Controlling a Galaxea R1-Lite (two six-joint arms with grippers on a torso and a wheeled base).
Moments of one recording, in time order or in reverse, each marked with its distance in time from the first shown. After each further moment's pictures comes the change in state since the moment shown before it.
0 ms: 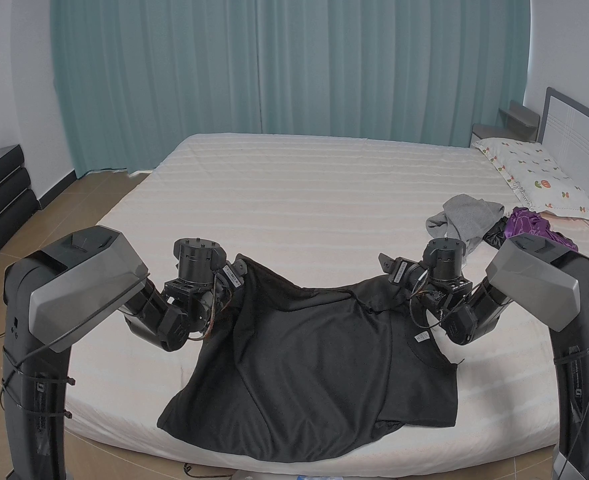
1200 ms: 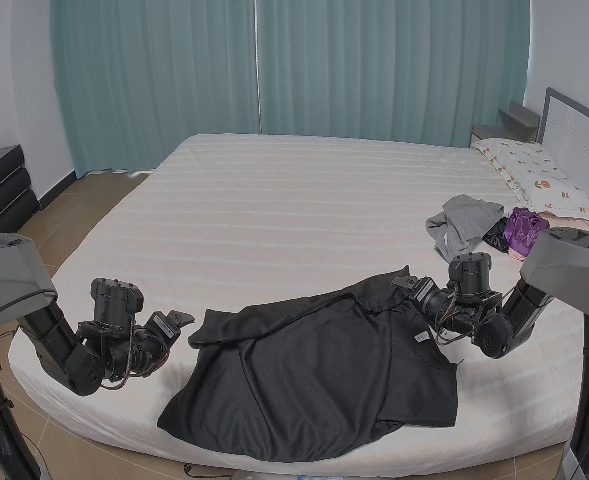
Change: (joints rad) left arm 0.145 -0.344 0.650 -0.062 -0.313 -0.261; right arm -0.021 -0.196 0.334 0.090 0.239 0.527
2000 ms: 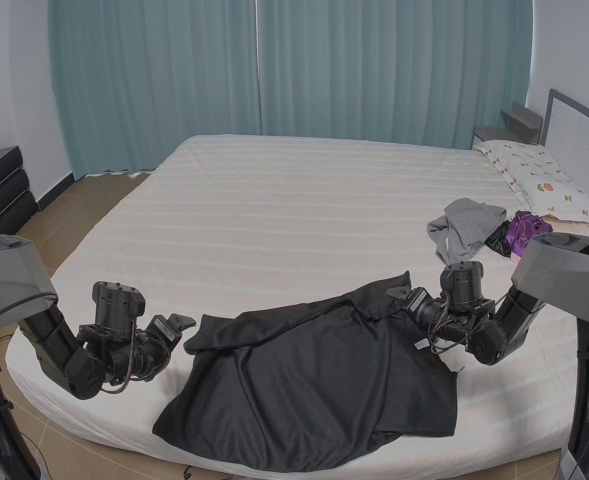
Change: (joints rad) left arm -0.013 -0.005 0.019 -0.003 -0.002 -0.045; right arm 0.028 0.029 0.008 0.005 -0.015 -0.001
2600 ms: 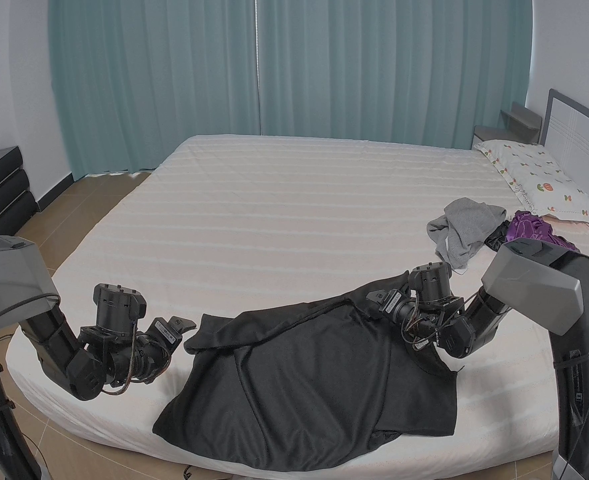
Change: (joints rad) left arm -0.001 0.011 0.003 0.000 0.000 -0.001; right arm 0.050 0.135 -0.235 0.150 -0.087 -0.070
